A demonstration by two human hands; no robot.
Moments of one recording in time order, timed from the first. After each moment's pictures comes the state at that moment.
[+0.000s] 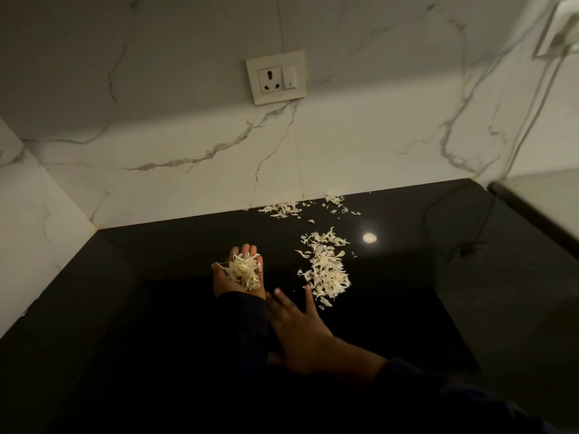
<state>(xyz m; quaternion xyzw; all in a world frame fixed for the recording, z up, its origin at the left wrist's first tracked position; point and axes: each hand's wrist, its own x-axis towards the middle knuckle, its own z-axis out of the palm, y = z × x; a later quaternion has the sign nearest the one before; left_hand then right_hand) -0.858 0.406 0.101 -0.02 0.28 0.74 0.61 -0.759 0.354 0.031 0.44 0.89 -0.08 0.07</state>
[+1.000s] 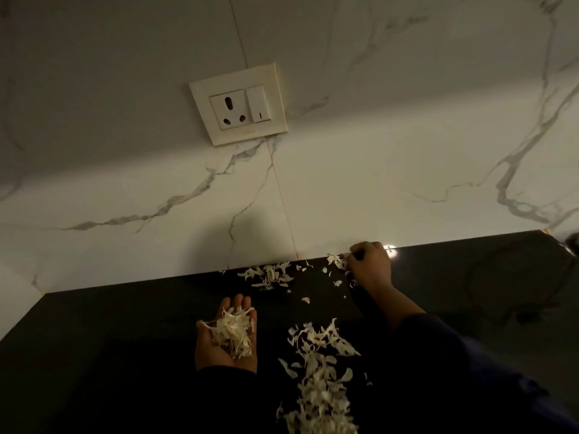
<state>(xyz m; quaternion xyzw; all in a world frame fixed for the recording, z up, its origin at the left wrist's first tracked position) -0.815 0.556 0.074 -0.07 0.33 0.75 0.57 -0.596 0.677 0.009 0.70 0.54 -0.23 -0.40</state>
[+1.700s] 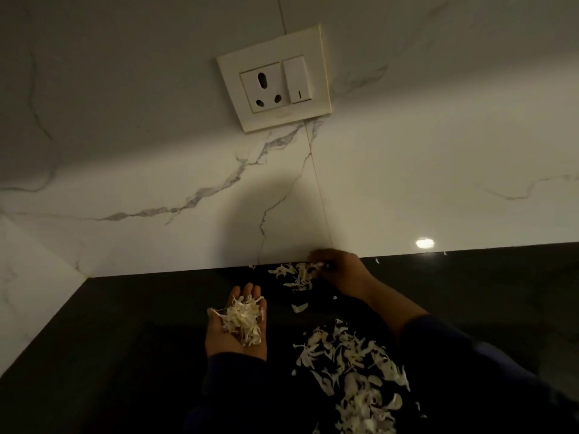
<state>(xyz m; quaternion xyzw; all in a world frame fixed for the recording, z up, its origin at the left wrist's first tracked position) -0.855 0.589 0.076 -0.05 0.36 0.74 0.56 -0.683 0.696 0.024 0.49 0.74 -0.36 -0.29</state>
